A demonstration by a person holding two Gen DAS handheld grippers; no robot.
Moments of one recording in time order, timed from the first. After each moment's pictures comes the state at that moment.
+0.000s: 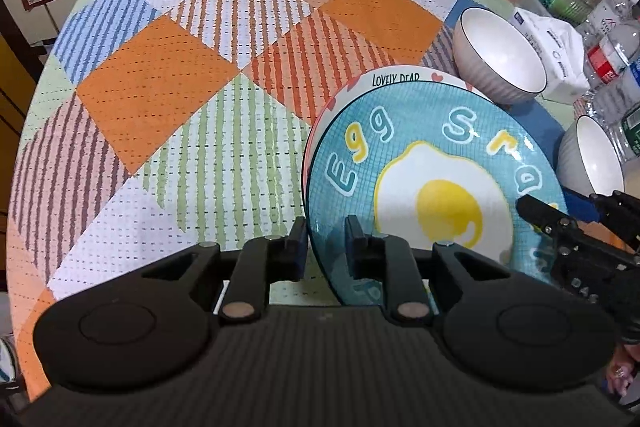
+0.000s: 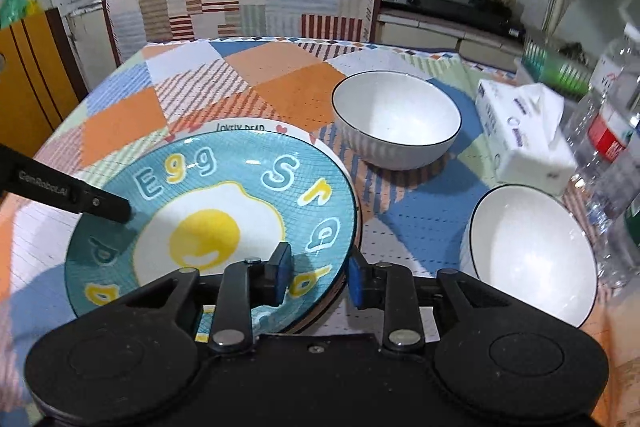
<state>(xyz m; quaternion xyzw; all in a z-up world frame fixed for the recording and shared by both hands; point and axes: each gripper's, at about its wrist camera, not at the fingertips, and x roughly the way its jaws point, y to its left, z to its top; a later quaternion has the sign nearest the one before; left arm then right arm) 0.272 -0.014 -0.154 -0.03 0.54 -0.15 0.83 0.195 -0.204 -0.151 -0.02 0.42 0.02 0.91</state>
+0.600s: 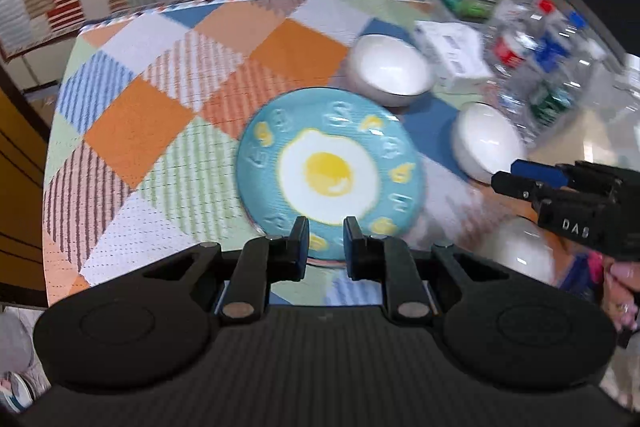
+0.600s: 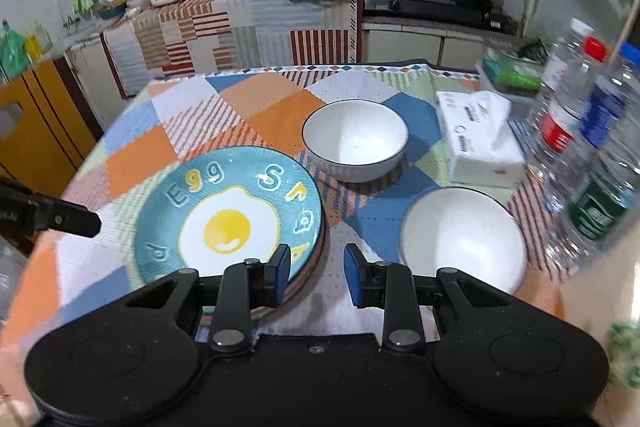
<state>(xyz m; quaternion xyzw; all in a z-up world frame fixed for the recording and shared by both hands) 0.196 -0.037 -0.040 0.01 0.51 -0.23 0.83 0.148 -0.248 -0.077 0.04 0.42 0.03 0.91</state>
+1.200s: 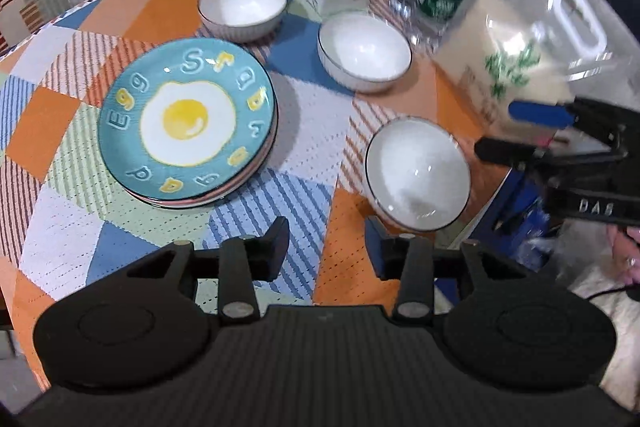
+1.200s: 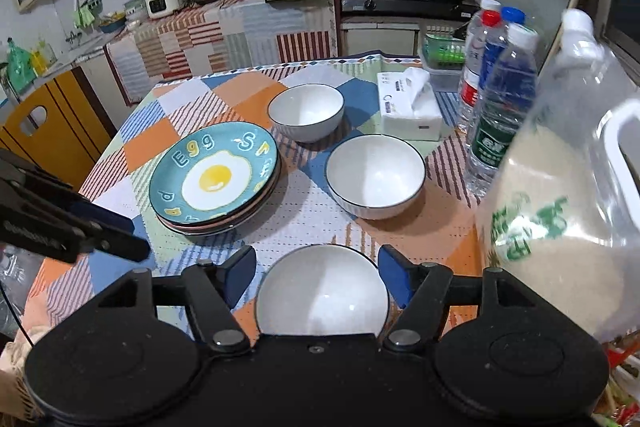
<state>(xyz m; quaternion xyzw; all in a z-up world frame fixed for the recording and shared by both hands) 0.113 -0.132 -0.056 0.10 0.53 -0.32 0.78 0.027 -0.310 -0.049 0.06 0.41 0.02 0.91</state>
